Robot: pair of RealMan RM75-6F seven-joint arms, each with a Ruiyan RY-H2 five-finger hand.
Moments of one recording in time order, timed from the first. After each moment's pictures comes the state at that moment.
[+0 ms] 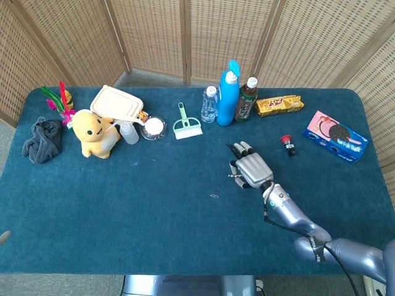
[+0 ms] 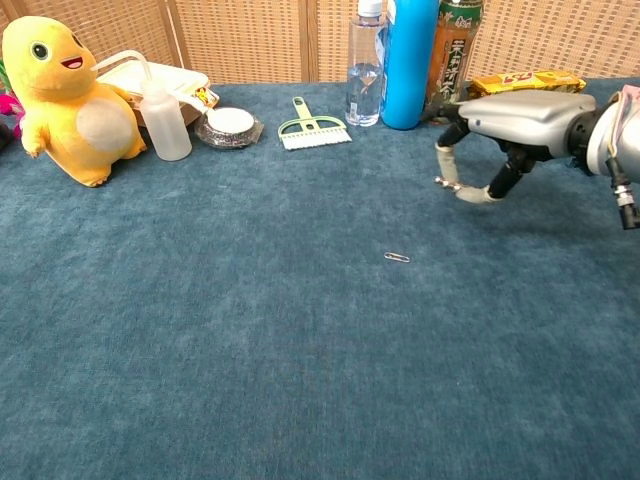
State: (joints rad) left arm 0.02 -0.81 0.04 -1.77 1.53 1.50 -0.16; right arm 0.79 -1.46 0.15 -1.40 -1.25 0.85 -0.20
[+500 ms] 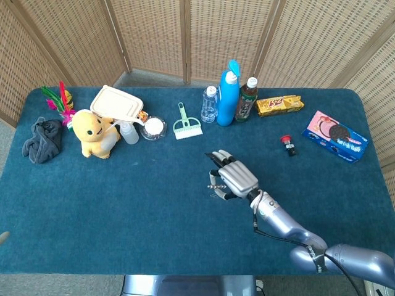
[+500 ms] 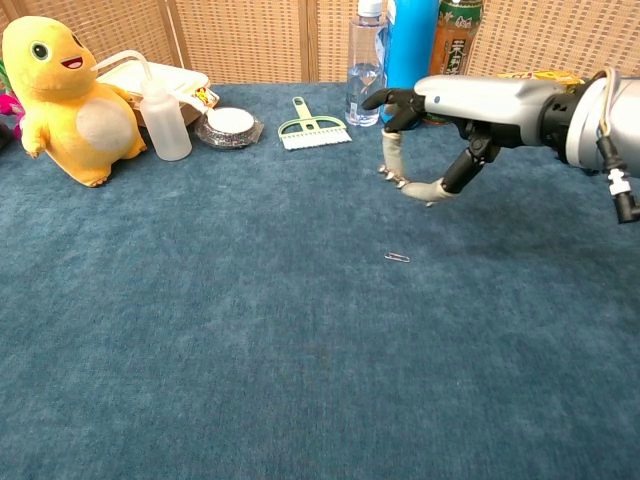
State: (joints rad) left arm 0.03 -0.80 0.05 -1.76 1.55 1.52 -0.20; right arm 0.80 -1.40 0.18 -1.62 -1.27 0.84 -0.09
